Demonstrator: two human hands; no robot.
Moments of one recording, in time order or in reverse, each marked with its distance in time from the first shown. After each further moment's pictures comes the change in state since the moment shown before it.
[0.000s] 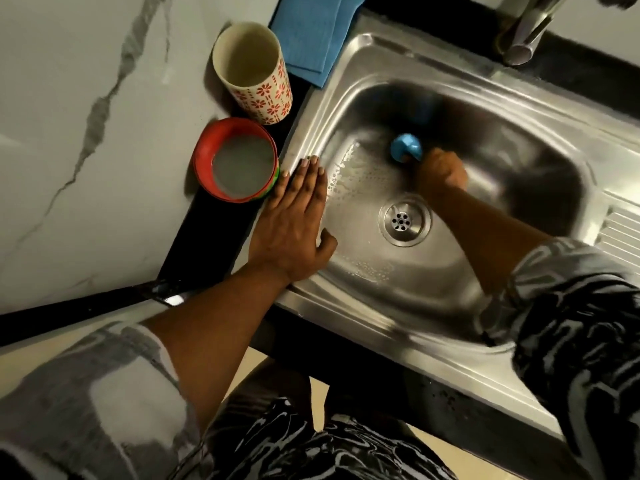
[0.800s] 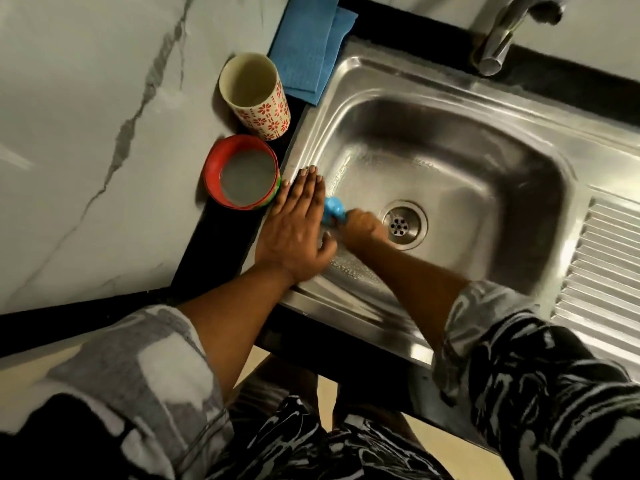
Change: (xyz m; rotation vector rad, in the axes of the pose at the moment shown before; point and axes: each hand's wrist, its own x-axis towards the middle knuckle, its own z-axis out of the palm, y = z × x) left_hand -0.001 -0.001 0.003 -0.049 0.060 0.025; right_hand -0.092 -0.069 0.099 -0.009 -0.183 -0.266
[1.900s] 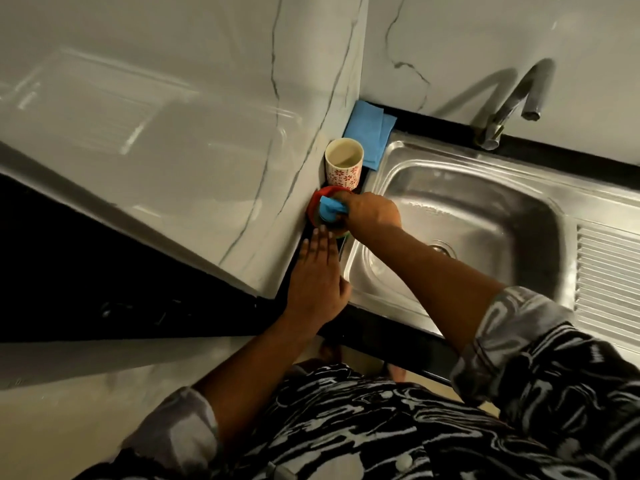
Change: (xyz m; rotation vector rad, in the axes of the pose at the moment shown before) left_hand -0.111 -0.073 -0.053 -0.025 0.037 -0.095; right_hand -0.100 -0.179 -0.130 -0.222 0.337 -0.217
